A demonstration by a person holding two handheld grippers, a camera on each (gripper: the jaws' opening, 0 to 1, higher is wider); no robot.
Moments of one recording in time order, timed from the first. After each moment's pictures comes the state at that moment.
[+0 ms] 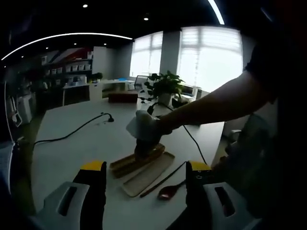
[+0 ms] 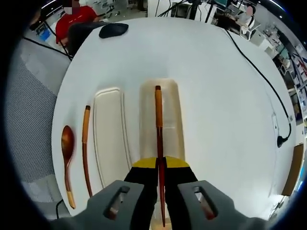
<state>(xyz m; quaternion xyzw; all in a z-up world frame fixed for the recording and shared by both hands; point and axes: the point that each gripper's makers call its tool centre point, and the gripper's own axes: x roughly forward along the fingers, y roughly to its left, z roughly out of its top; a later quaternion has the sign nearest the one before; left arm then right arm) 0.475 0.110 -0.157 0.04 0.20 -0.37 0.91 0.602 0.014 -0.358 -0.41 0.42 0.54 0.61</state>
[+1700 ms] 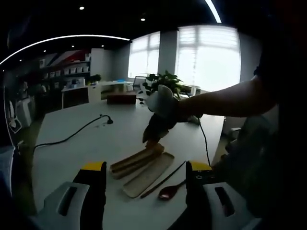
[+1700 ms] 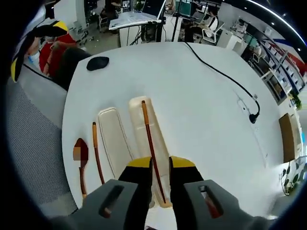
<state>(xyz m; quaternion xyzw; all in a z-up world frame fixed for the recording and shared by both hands) 0.472 0.107 -0.154 0.05 0.19 -0.37 0.91 0.599 -0.023 -0.284 -0.32 0.39 0.48 0.72</state>
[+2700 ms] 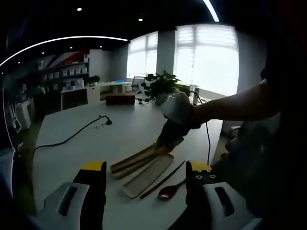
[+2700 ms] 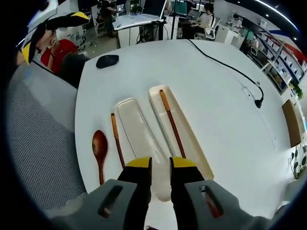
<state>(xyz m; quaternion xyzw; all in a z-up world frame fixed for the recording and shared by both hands) 0.470 0.105 -0.153 0.06 0.19 -0.38 0.90 0.546 -0.036 -0.299 -0.30 0.41 0.48 0.72</state>
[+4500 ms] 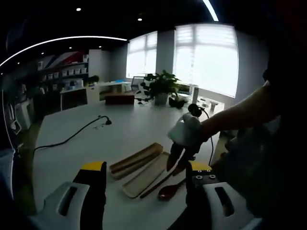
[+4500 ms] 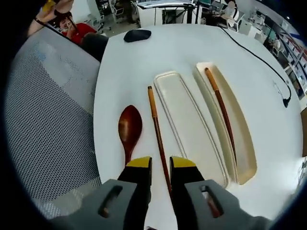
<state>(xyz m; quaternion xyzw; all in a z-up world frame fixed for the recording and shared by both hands) 0.469 0.104 -0.153 0.06 0.19 -0.38 0.90 0.476 -0.026 -0.347 -0.33 0.44 0.54 0.64</state>
